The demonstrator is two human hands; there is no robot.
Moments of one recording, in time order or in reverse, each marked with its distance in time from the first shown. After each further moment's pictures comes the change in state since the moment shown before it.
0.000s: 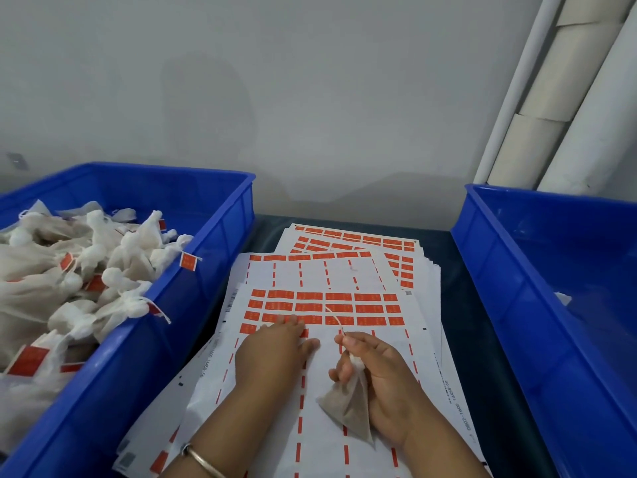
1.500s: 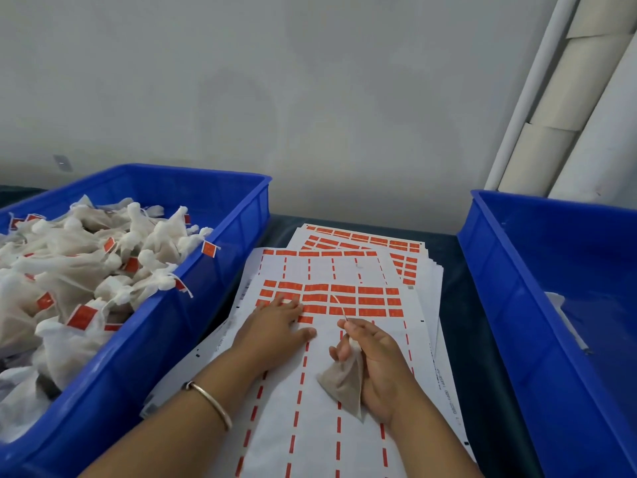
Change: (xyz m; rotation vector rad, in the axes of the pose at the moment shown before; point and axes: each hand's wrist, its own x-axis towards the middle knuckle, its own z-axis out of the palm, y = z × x) left_hand 0.013 -0.025 0.005 -0.076 -0.130 0.047; right_hand -0.007 0.003 -0.002 0.050 -0.010 -0.029
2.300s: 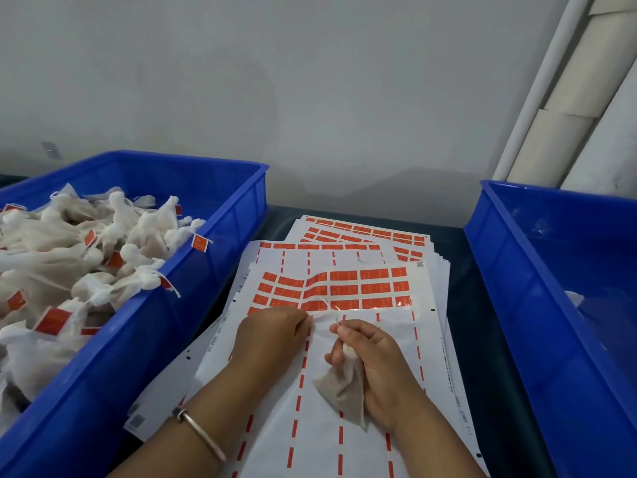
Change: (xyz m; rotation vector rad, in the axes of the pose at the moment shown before) left_hand -0.014 0.010 0.007 -0.032 0.372 0.104; right_hand 0.004 -0.002 0.003 -0.190 -0.030 -0.050
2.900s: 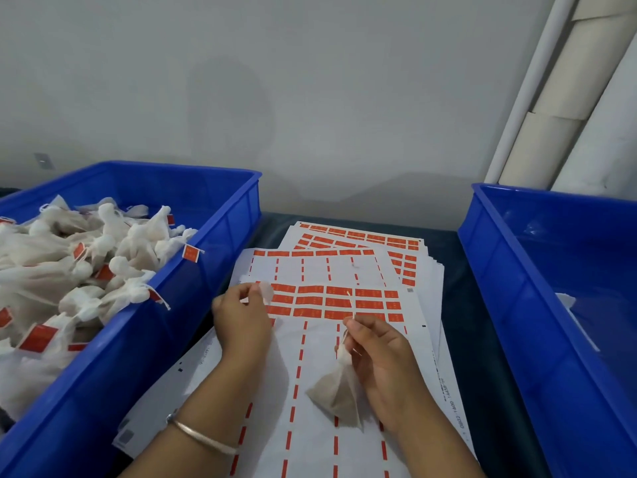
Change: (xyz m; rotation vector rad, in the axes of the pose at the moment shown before) left_hand 0.028 0.014 -0.024 -0.839 0.421 -0.803; right_hand -0.002 -0.010 -0.003 0.176 0.066 -0.082
